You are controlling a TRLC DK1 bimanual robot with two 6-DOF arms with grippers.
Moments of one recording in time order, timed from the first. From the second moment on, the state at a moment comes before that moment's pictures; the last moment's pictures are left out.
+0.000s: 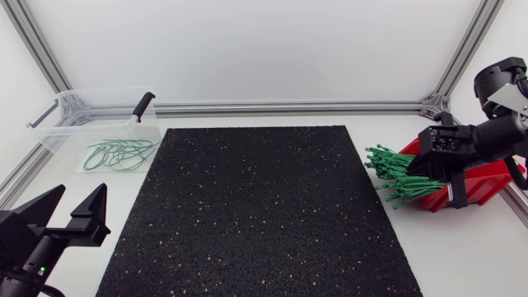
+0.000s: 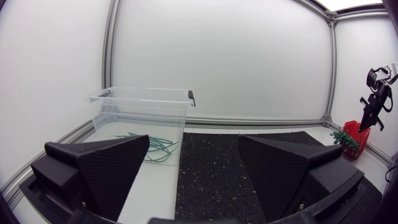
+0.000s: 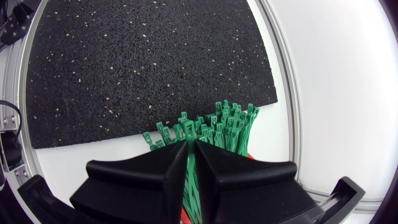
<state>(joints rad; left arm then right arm) -0.01 0.08 0.02 -0.01 0.02 -0.07 -0.17 1.39 0.99 -0.77 -0.25 -1.54</state>
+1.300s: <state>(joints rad) -0.01 0.08 0.02 -0.01 0.02 -0.07 -0.24 1.30 1.49 -0.95 -0.59 -1.13</state>
